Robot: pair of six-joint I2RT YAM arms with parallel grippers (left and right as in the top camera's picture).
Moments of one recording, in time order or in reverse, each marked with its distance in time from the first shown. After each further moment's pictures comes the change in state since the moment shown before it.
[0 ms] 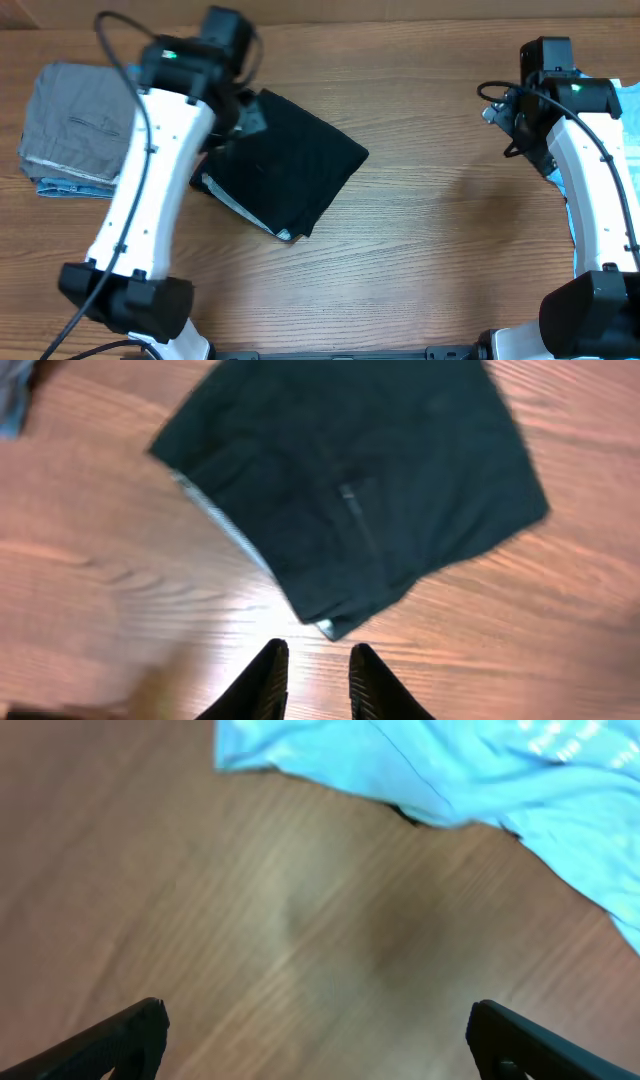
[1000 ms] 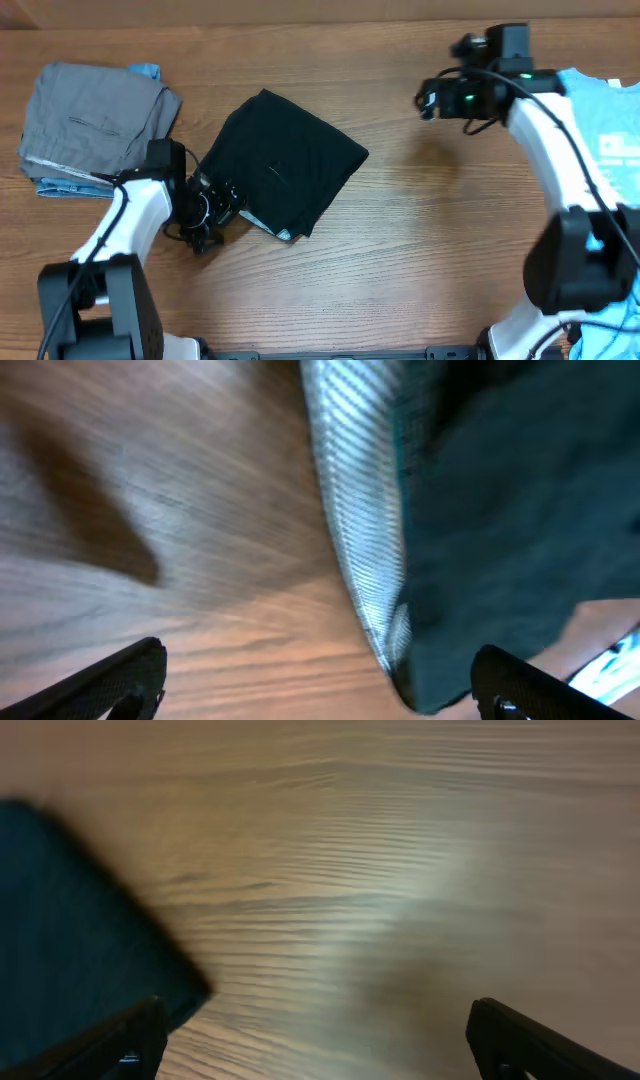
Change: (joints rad) left arm 0.337 -0.185 -1.102 0.756 0.469 0.044; right arm 0.084 0.203 -0.001 0.393 -0.562 -0.816
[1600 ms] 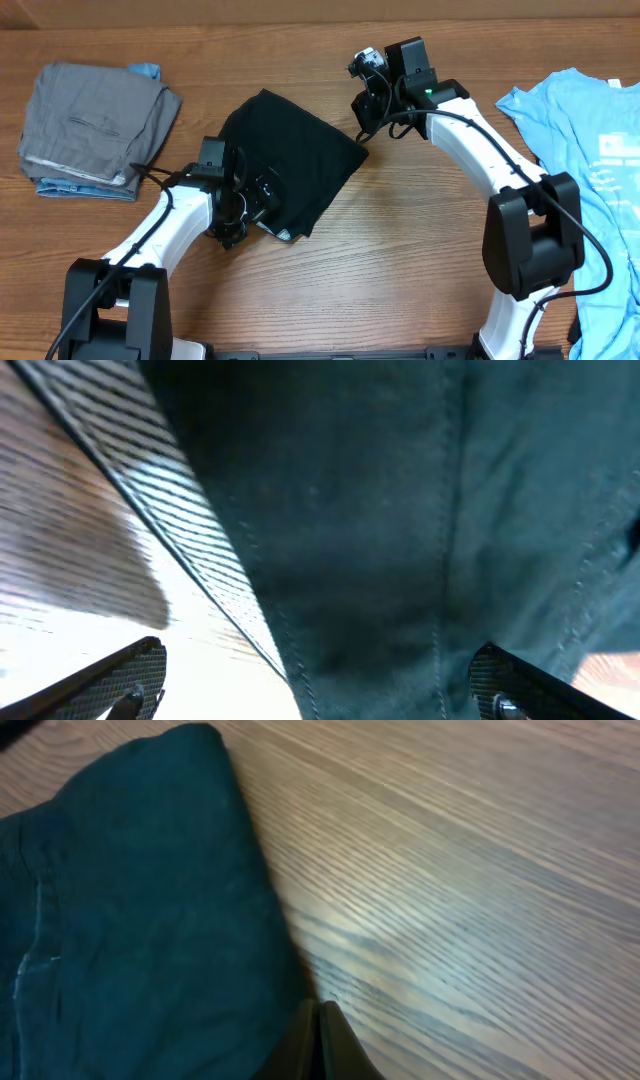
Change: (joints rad) left arm -0.252 -0.023 -0.051 0.195 -0.177 -0.271; right arm 0.278 0.141 -0.002 0.254 -0.043 -0.158
